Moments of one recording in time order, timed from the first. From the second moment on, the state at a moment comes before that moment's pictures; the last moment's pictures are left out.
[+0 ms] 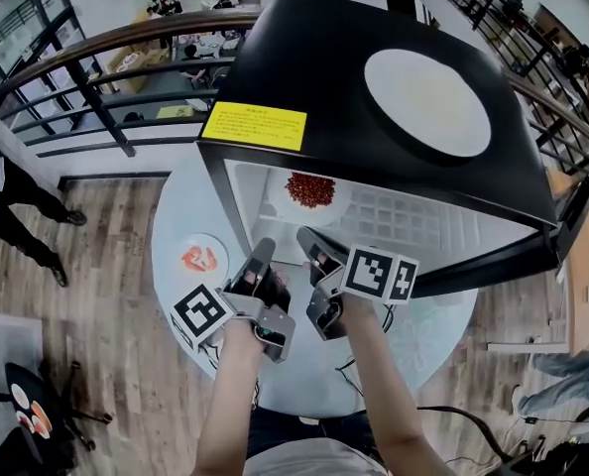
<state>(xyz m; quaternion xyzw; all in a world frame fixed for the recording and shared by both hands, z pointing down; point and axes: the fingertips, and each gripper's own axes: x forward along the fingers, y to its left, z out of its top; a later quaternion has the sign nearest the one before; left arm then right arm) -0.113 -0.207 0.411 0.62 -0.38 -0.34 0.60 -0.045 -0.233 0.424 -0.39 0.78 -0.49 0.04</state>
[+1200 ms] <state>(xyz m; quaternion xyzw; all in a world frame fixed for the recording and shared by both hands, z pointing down) -0.101 -0.098 0.415 0.73 -0.45 -0.21 0.47 -0.023 -0.105 0.367 -0.35 0.84 -0.38 0.16</state>
